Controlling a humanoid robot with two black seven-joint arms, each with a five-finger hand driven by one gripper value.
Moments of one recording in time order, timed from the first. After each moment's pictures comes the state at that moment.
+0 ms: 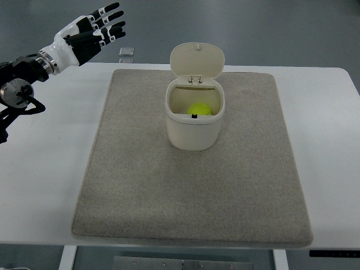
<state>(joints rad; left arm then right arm) -1.00 0.52 -0.38 -0.73 -0.10 -0.48 -0.23 0.03 0.00 -0.05 0.21 0.04 -0.13 0.04</state>
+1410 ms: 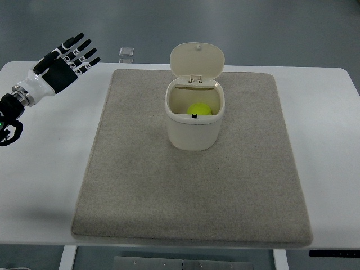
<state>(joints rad) -0.79 0.56 -0.58 -0.70 -0.50 -0.59 0.07 0.03 0.00 -0.05 0.21 0.04 -0.13 0.04</state>
